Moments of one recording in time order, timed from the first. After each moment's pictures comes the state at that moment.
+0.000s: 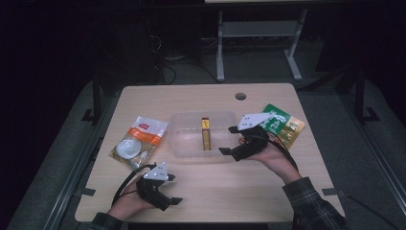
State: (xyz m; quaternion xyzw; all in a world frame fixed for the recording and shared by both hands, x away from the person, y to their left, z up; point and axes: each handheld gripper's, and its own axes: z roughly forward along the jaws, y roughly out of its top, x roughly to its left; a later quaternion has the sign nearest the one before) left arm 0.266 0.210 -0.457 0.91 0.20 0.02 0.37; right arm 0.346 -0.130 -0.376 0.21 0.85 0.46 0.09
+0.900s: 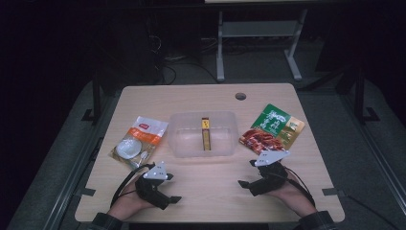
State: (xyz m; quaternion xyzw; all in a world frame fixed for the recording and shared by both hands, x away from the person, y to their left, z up) left arm 0.266 0.213 -0.457 0.90 0.22 0.03 0.37; right arm 0.275 -0.175 -0.443 0.29 0.87 0.39 0.09
